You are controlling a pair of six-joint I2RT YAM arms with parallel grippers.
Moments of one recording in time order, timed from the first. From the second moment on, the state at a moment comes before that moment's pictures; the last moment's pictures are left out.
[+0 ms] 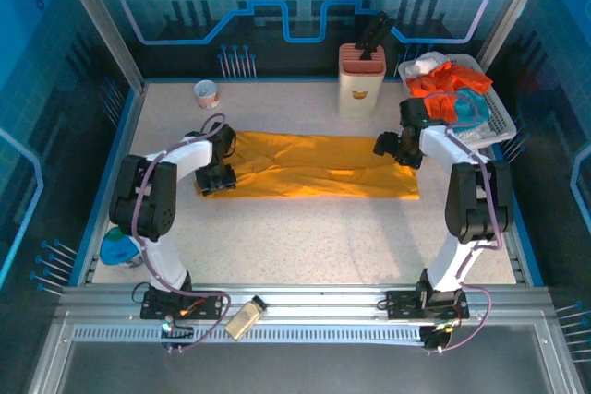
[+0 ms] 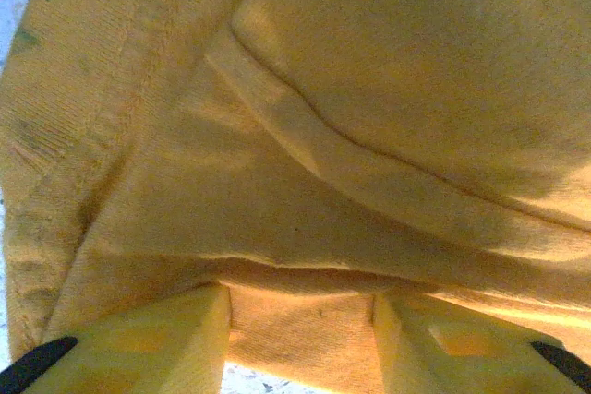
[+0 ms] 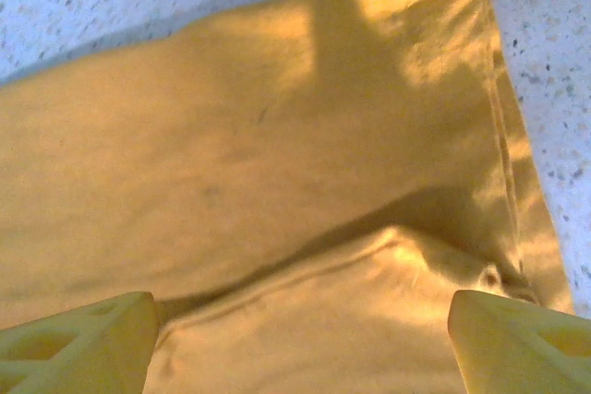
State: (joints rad) left arm -0.16 1.84 1.15 -0.83 -0.10 -0.56; right arm 0.08 1.76 1.24 -0.66 -0.02 0.44
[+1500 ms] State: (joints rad) left arm -0.23 1.93 1.31 -0.60 0.23 -0.81; right arm -0.01 1.78 1.11 -0.64 -0.17 0.46
